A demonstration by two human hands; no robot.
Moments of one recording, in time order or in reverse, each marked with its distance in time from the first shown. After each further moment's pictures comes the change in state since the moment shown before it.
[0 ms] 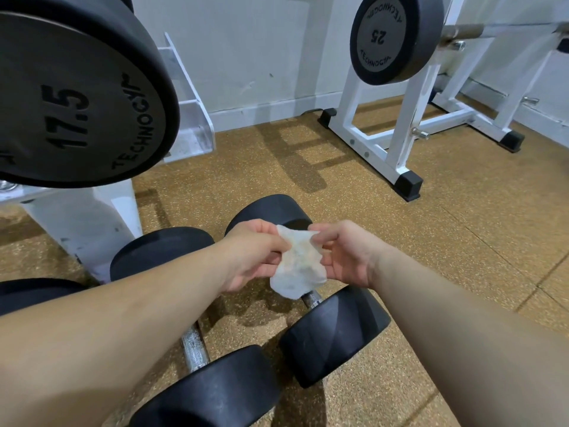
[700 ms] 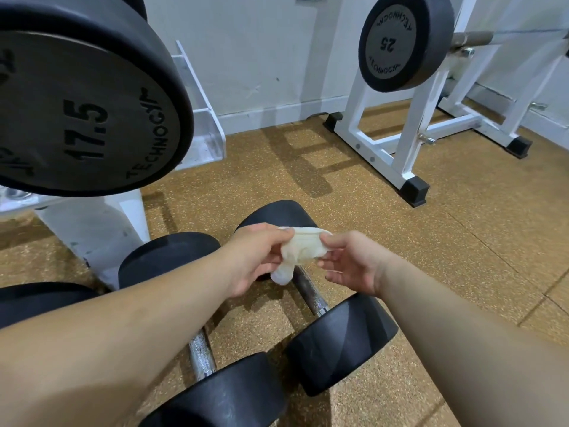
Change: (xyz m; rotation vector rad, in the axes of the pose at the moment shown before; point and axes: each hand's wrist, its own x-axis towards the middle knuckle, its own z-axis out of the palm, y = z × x) left_hand 0.003 0.004 -0.007 -0.080 0.009 0.029; right_hand 0.009 0.002 -0.001 -0.016 0.083 -0.006
